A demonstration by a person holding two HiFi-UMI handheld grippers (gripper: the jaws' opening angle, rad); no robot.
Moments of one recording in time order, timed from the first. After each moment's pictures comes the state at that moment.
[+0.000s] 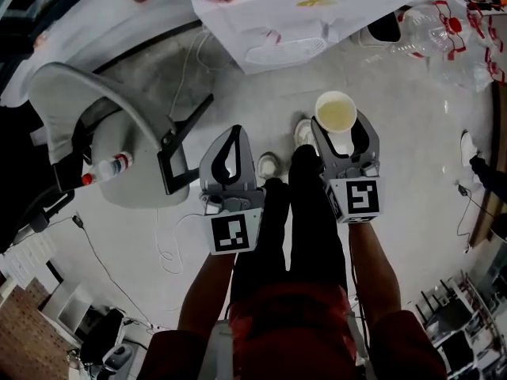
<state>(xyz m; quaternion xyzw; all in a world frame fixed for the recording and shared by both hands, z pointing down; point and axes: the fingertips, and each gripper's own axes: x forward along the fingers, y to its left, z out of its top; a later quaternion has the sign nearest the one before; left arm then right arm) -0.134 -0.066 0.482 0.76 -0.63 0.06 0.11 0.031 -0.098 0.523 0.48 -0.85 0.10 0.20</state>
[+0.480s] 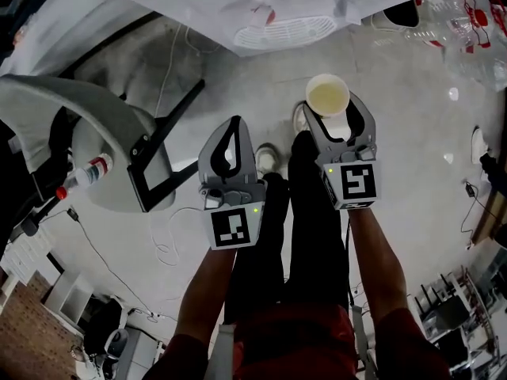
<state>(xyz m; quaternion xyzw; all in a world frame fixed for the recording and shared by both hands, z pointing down) -0.115 -0.079 0.593 0.75 -0.64 0.08 0.13 0.031 -0.118 0.646 0.45 -0.86 0.12 0.22</state>
